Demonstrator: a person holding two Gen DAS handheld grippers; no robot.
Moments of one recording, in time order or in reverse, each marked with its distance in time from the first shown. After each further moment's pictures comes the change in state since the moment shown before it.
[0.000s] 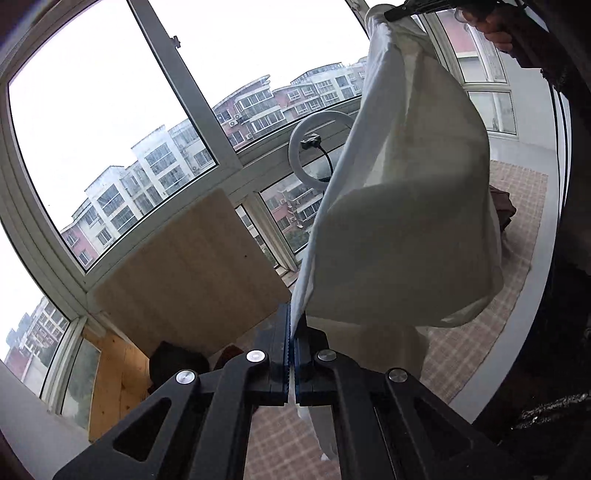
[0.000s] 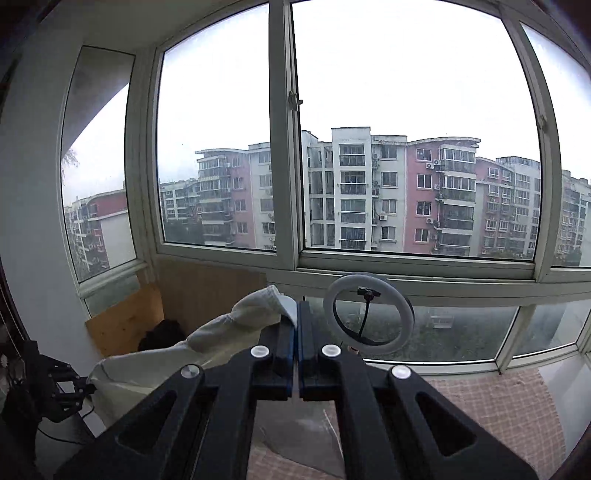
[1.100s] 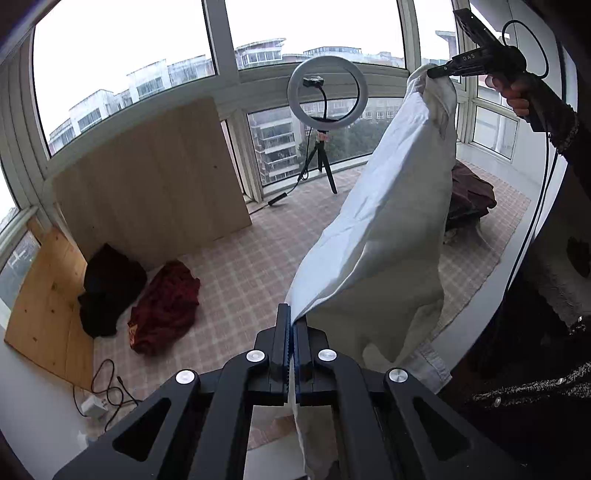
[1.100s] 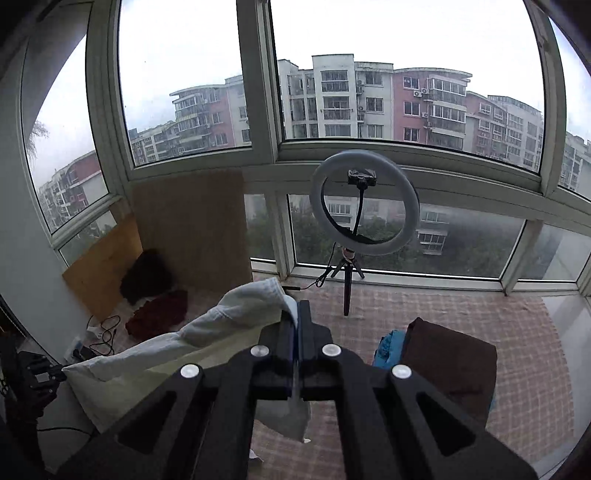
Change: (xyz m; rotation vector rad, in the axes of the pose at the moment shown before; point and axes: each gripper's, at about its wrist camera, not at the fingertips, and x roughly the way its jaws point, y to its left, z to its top) left arm 0.056 0.008 -0.116 -0.245 0.162 -0.257; right arm 0.100 -0.011 -0.118 0.129 0.305 0.031
